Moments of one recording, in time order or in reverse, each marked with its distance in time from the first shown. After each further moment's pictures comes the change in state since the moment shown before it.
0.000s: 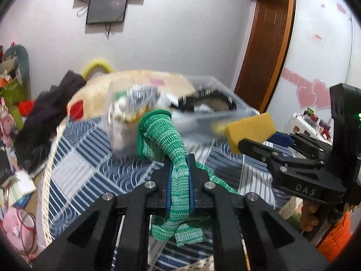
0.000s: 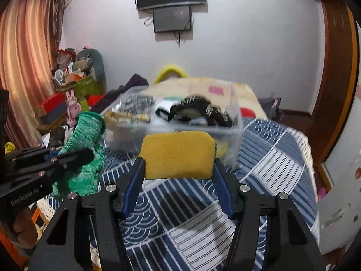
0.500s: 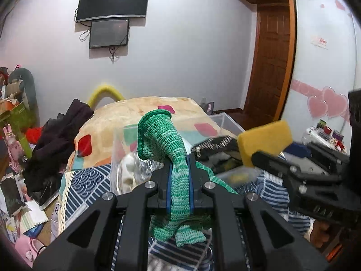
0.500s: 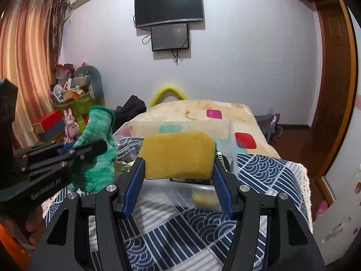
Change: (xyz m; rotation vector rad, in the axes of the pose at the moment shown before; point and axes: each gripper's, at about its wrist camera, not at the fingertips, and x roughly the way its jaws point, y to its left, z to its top) left arm 0.026 0.005 0.067 0.057 -0.120 0.080; right arm 0.023 0.001 0.041 0.016 -0.091 0.001
